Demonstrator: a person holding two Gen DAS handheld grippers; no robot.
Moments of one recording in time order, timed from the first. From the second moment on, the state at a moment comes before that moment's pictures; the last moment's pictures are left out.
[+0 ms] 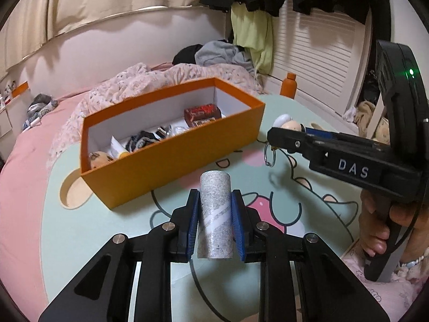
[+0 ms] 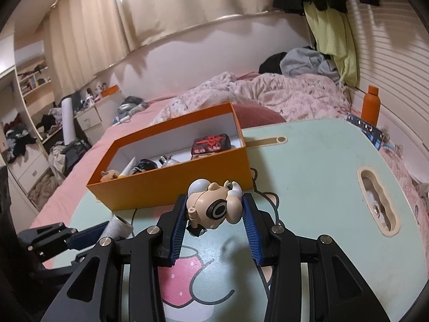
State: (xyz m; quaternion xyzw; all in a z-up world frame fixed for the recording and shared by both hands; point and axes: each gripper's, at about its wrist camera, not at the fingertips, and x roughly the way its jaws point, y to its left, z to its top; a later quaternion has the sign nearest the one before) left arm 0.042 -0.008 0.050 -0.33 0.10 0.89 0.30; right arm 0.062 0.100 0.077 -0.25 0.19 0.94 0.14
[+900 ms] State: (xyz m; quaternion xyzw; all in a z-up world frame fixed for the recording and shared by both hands) left arm -0.046 -0.005 0.109 -0.26 0.10 0.93 0.25; right arm -0.038 0.107 0.121 -0.25 0.14 0.95 0.12
